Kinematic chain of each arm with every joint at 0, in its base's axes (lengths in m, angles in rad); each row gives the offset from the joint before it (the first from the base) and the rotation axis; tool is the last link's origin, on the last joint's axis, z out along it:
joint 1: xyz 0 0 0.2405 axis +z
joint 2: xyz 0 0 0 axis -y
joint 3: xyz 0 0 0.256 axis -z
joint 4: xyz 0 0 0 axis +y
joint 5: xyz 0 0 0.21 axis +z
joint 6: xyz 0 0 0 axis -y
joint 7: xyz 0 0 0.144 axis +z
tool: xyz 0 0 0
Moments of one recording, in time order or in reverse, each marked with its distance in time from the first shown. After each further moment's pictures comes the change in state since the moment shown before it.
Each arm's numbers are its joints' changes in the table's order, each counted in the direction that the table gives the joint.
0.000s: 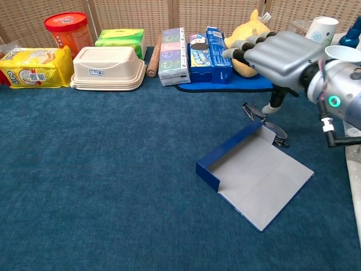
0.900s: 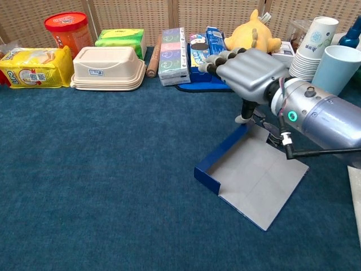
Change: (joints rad) left arm -0.001 -0.003 0.006 -0.007 -0.005 0.000 0.008; right arm 0.052 0.146 -0.009 0.174 -0.016 0.043 0.061
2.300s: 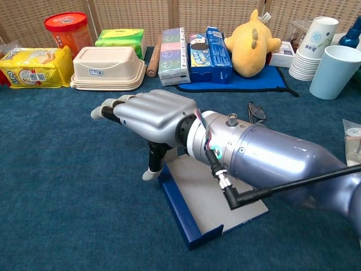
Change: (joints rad) left arm 0.007 -0.014 0.009 -0.032 -0.027 -0.009 0.045; right arm 0.112 0.104 -0.030 -0.192 -0.037 0.214 0.180
